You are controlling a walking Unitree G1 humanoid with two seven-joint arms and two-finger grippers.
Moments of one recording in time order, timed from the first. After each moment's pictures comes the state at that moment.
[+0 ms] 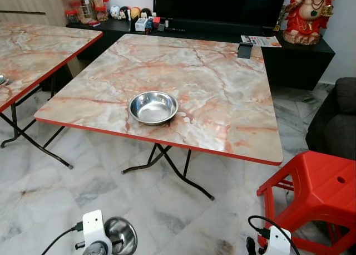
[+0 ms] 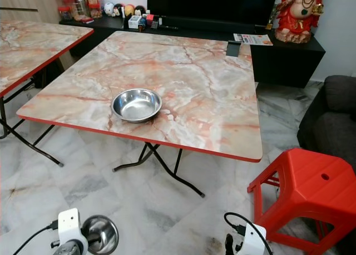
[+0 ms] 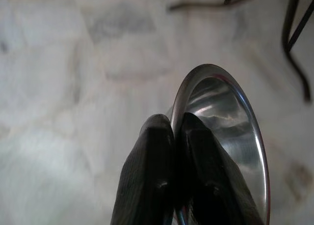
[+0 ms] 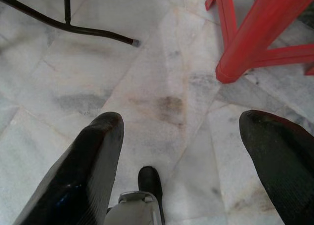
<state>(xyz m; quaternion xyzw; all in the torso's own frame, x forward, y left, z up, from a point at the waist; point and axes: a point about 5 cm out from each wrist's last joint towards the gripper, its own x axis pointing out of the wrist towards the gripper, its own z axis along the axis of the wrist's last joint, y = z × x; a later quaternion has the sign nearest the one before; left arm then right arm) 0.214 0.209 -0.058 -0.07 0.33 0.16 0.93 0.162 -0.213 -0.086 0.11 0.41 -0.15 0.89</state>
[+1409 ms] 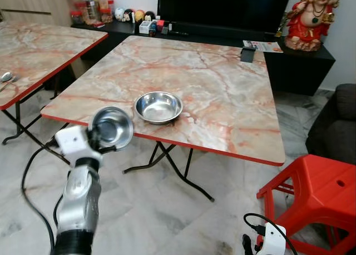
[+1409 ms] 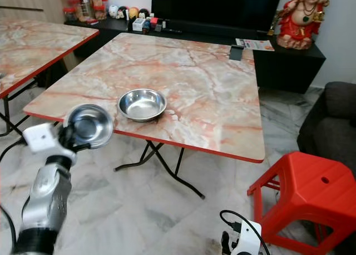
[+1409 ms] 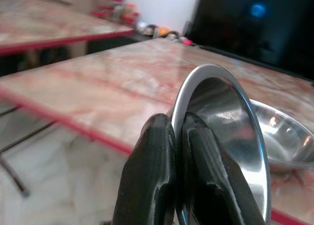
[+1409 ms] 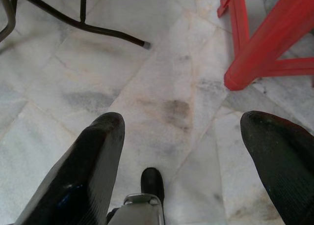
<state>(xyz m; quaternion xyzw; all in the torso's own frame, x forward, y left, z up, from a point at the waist) 0.328 0.216 0.149 -0.08 -0.08 0.04 0.99 0.169 -0.207 -0.085 0.10 0.41 -0.13 0.90</state>
